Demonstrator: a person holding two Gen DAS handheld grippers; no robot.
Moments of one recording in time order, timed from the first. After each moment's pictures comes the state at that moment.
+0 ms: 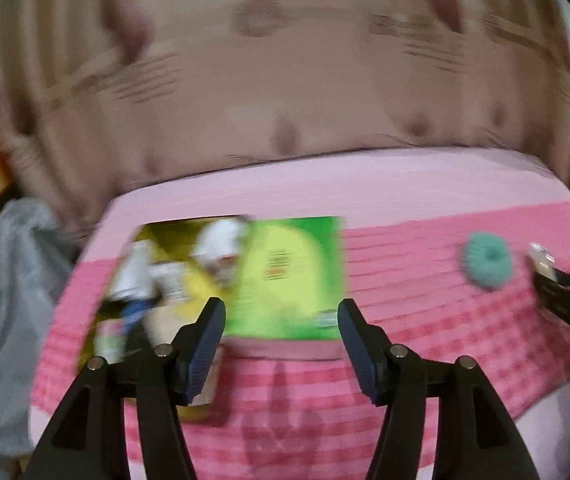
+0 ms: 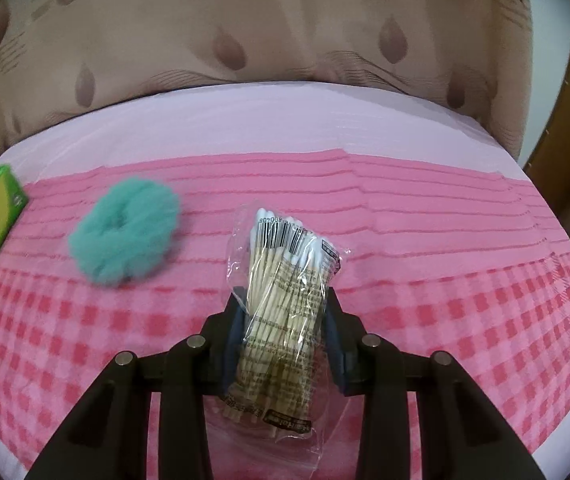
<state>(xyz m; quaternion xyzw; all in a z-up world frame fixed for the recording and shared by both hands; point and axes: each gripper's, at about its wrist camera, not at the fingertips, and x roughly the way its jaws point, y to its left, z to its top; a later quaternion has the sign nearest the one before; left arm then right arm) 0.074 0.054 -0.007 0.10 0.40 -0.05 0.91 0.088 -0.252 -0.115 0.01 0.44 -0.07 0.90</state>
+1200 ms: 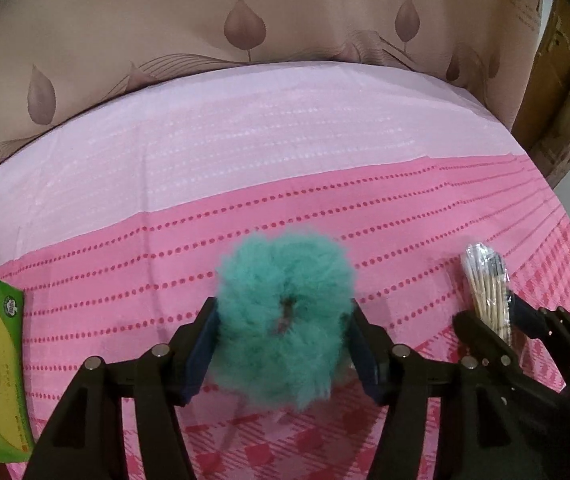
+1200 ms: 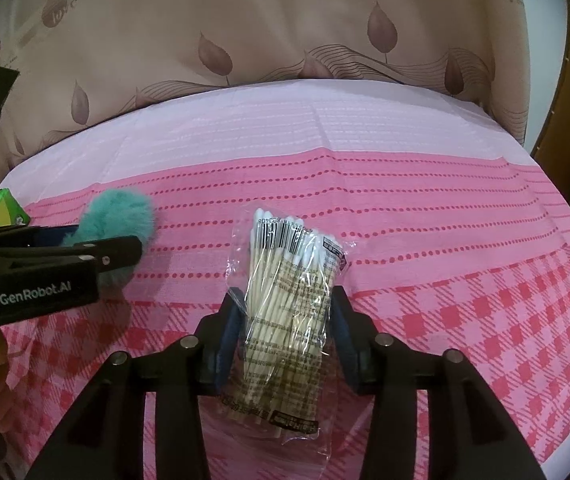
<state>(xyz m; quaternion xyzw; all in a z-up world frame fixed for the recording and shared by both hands) 0.176 -0.153 -0.119 0.07 0.51 -0.19 0.83 0.093 -0.267 -0.117 0.05 0.43 -0.05 0.90</state>
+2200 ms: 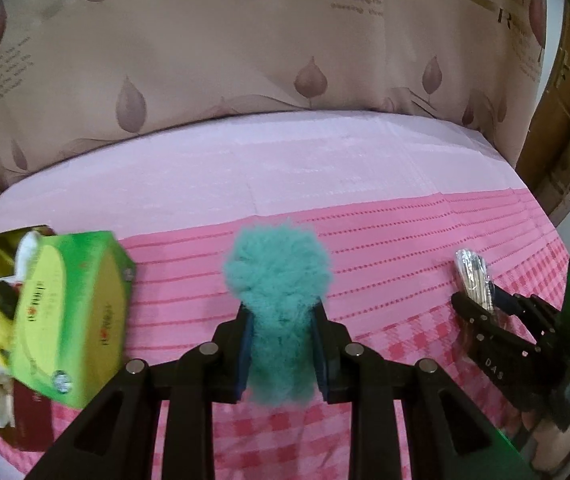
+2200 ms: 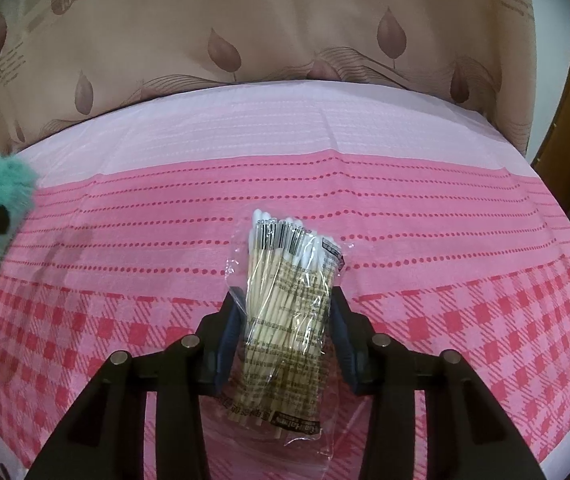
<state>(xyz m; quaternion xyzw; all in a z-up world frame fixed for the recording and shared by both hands) 0.131 -0.078 -0.050 0.05 0.47 -0.14 0.87 0.093 -0.256 -0.120 0.02 0.43 -0.05 0.90</state>
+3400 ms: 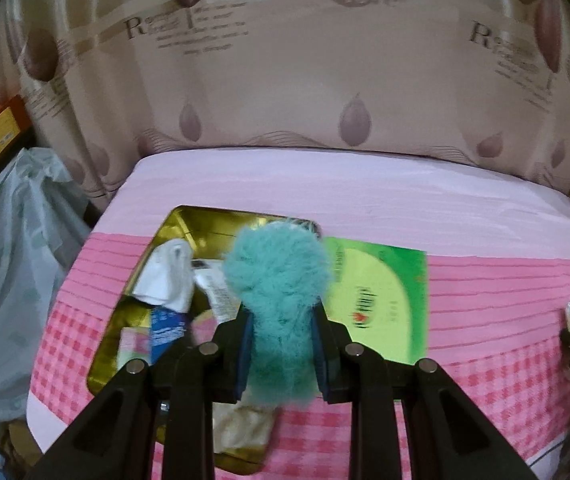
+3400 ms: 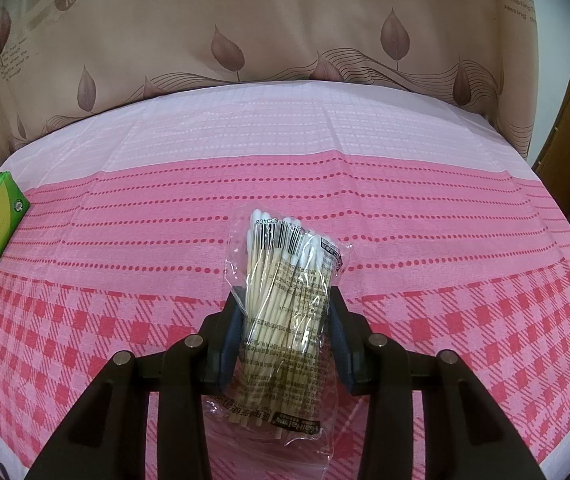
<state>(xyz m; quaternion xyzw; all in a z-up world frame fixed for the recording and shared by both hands) 0.142 0.133 -0.004 0.02 0.45 0.04 0.89 0.092 -0.251 -0.118 0.02 0.43 -0.05 0.90</state>
